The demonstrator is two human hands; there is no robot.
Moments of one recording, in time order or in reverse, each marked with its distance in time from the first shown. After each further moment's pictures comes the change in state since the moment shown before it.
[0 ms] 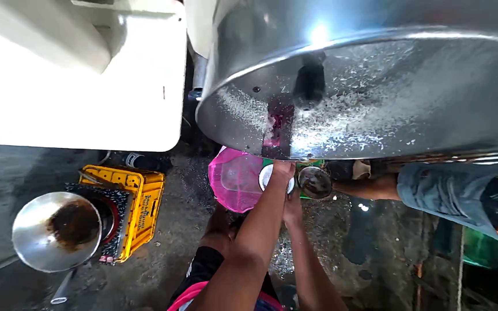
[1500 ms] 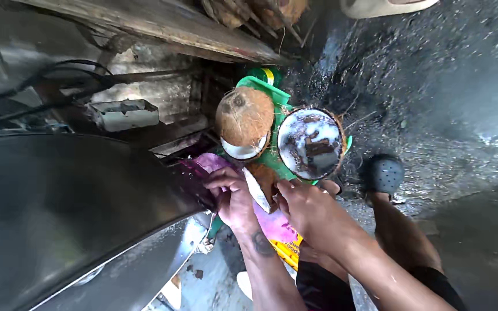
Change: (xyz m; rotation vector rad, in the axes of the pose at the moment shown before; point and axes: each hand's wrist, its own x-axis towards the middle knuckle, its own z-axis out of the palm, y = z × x) left_hand 0.012 0.012 0.005 0.133 -0.304 -0.020; right_hand 0.052 0.023 -0.059 0.250 -0.328 -0.179
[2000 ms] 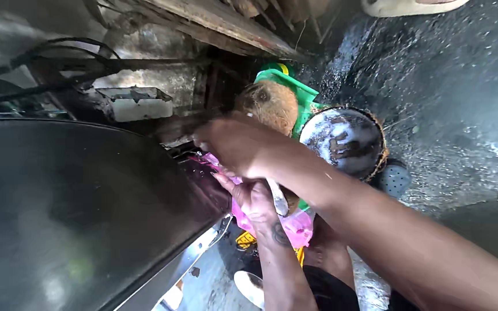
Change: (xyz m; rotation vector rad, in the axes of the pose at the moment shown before) left_hand 0.023 -0.015 -0.004 0.183 0.271 0.116; right_hand 0.122 -0.112 -0.071 0.057 0.030 -0.551
